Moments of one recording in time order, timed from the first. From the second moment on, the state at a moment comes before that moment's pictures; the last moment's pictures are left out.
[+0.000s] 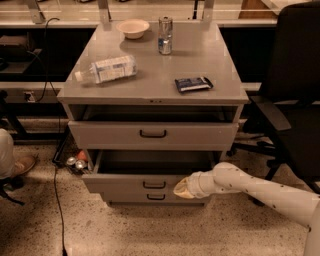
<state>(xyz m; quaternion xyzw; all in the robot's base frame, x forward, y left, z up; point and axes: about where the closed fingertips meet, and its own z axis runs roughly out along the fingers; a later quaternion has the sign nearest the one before) 0.581 -0.090 0.400 -0.60 0.72 0.17 0.32</state>
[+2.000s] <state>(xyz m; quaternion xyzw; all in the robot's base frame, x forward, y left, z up) 0.603 -0.143 0.424 -0.59 0.71 0.10 0.37</state>
